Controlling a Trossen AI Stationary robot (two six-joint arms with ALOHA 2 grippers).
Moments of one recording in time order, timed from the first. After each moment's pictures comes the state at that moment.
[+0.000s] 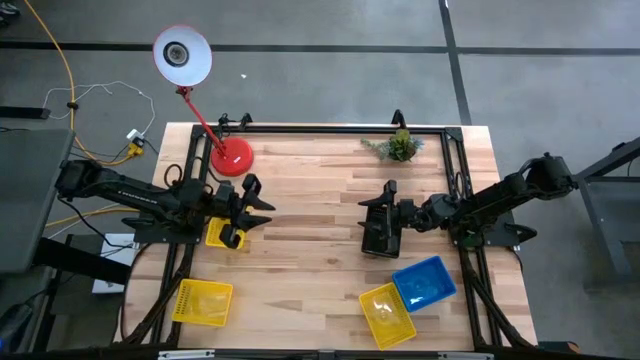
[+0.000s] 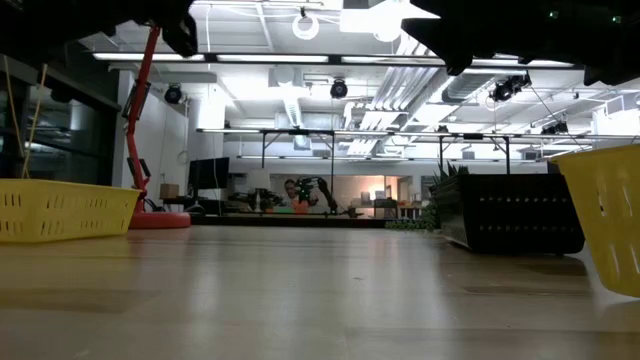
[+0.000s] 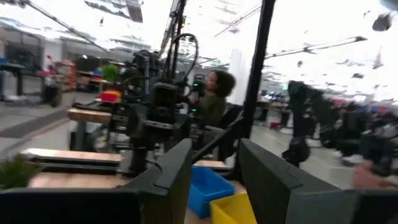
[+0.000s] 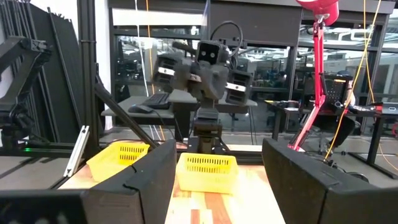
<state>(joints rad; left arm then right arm) 0.01 0.88 0.25 0.88 0.09 -0.17 0.19 1.28 0.32 1.16 0.19 -0.11</state>
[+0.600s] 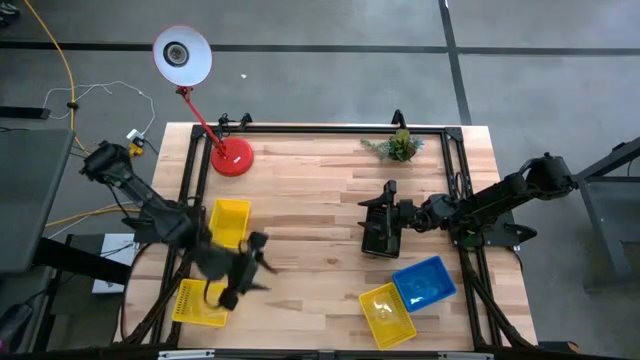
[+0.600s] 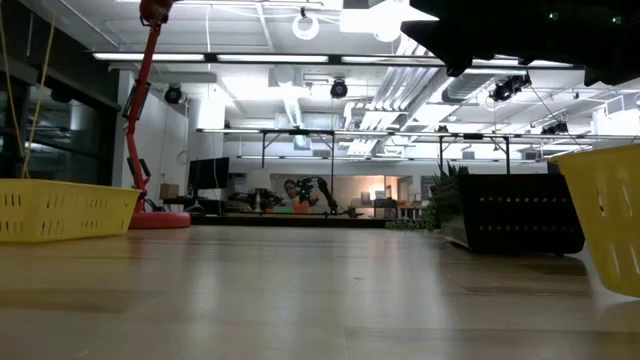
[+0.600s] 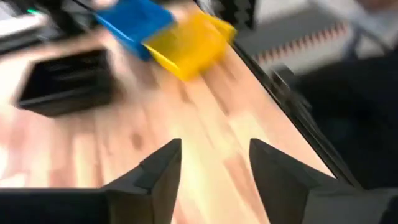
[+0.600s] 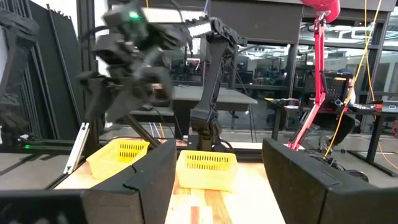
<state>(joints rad) -0.55 1.22 0.89 -0.31 -0.29 -0.08 0.20 1.28 0.32 1.16 0.19 -0.11</state>
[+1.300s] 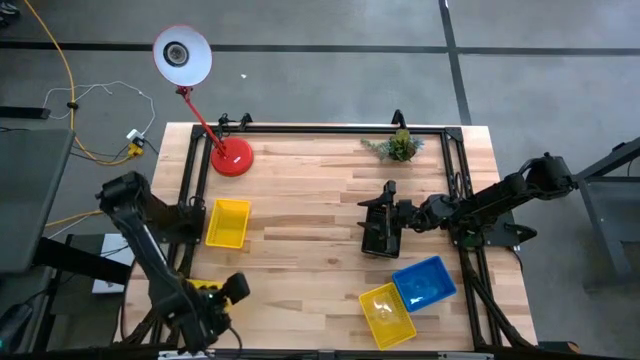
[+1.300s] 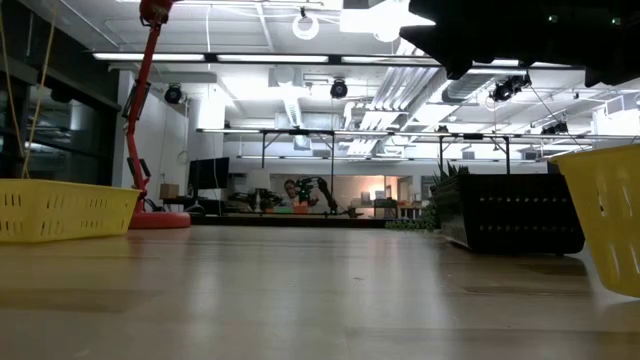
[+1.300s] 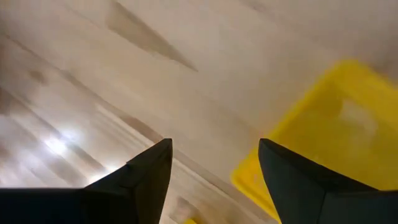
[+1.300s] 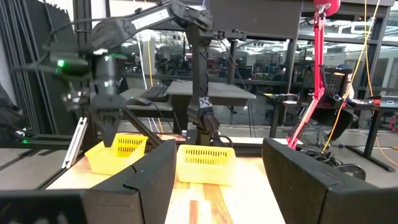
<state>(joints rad) -0.92 1.63 1.18 -1.03 -0.37 0.08 0.19 1.28 0.32 1.13 0.20 -0.10</state>
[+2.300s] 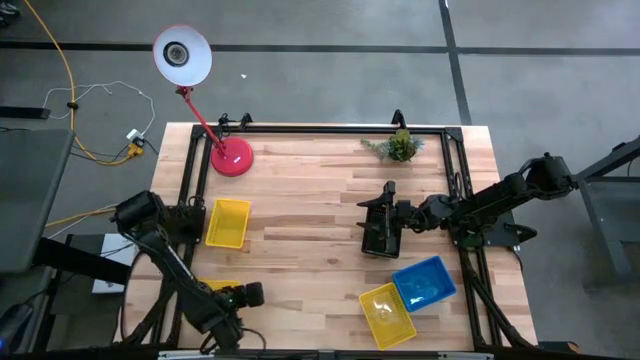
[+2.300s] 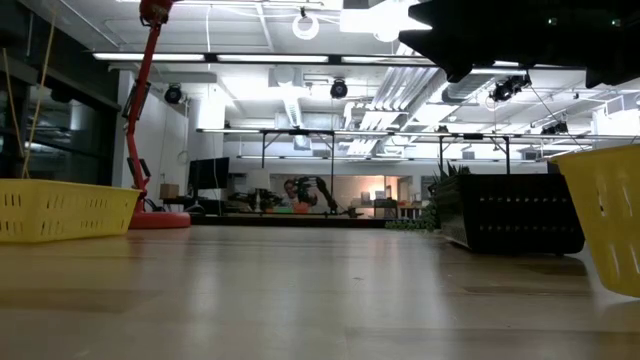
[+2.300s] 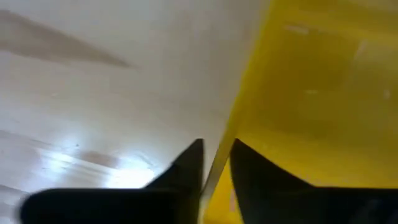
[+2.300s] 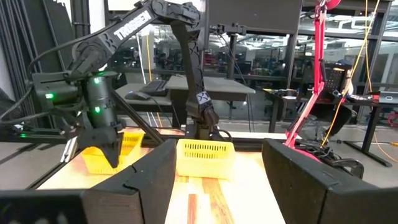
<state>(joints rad) -0.83 1.84 1.18 -1.01 -0.26 0.42 0.19 1.28 0.32 1.11 0.21 -0.10</state>
